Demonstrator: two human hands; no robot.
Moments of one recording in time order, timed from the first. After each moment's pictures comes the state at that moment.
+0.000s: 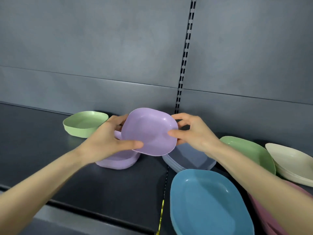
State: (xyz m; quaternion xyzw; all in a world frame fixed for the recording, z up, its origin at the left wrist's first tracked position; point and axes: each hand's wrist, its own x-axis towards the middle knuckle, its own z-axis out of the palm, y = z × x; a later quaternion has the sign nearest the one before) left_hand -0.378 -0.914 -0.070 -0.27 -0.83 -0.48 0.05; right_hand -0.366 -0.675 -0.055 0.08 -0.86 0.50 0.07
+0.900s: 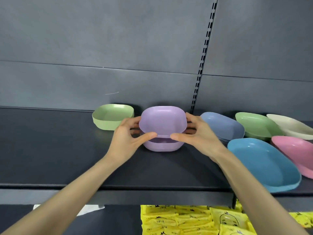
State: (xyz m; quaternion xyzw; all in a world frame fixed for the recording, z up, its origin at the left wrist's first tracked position) left_hand -0.424 -1.022 -0.134 -0.29 -0.75 -0.59 0.09; right_hand -0.346 -0.818 -0.108 0.00 -0.86 0.49 0.16
